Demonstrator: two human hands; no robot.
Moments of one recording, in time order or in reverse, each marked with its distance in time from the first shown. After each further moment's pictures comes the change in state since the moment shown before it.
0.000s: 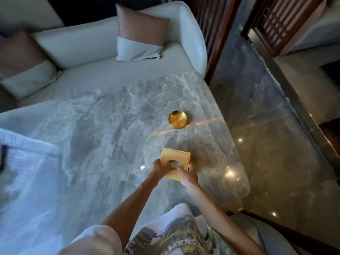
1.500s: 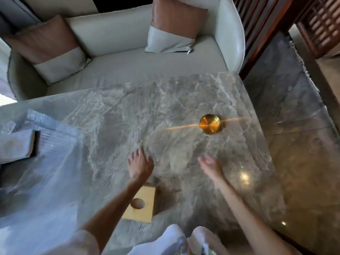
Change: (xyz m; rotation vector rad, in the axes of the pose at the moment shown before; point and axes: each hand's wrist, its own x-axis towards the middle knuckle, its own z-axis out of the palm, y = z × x) left_hand 0.027 -0.029 -0.162 0.606 0.447 0.146; right_hand 0.056 -0.049 0.040 -0.288 -0.163 -0.184
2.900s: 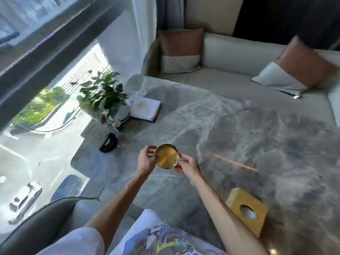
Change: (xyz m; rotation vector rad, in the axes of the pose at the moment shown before) left_hand -0.055 -0.416 -0.161 -0.988 0.348 -0.305; right_hand -0.170 -0.090 0.498 -0.006 -0.431 -0.121
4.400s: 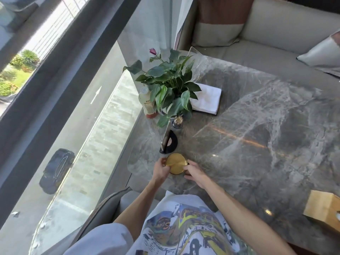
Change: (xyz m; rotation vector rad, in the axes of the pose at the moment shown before) left_hand 0.170 -0.158 -0.239 0.028 -0.281 -0.377; right_hand 0.076 0.051 0.332 -0.206 0.001 0.376
